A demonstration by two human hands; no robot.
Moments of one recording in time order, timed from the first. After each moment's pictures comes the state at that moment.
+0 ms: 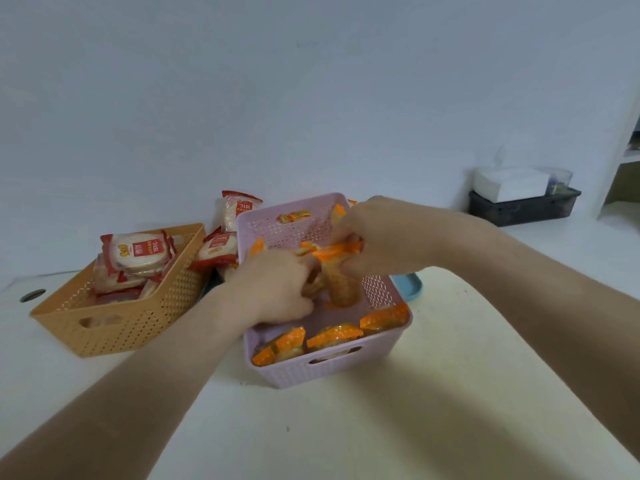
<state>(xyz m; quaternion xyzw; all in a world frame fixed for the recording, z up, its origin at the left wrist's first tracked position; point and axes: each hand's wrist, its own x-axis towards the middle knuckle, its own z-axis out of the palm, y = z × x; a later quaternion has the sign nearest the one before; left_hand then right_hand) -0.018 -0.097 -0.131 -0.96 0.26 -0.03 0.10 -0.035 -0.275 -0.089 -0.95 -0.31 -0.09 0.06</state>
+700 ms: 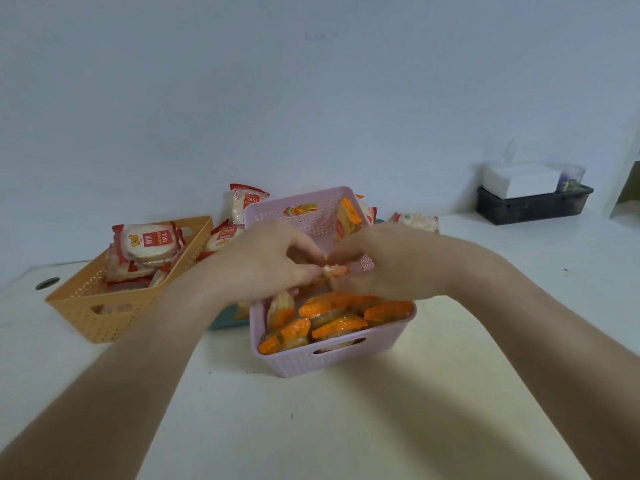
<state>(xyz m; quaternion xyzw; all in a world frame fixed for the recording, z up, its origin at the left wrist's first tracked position) -0.047 -0.085 -0.099 -0.95 0.23 0.02 -0.21 -0.052 -0.275 -0.112 -0.94 -0.30 -0.02 0.13</state>
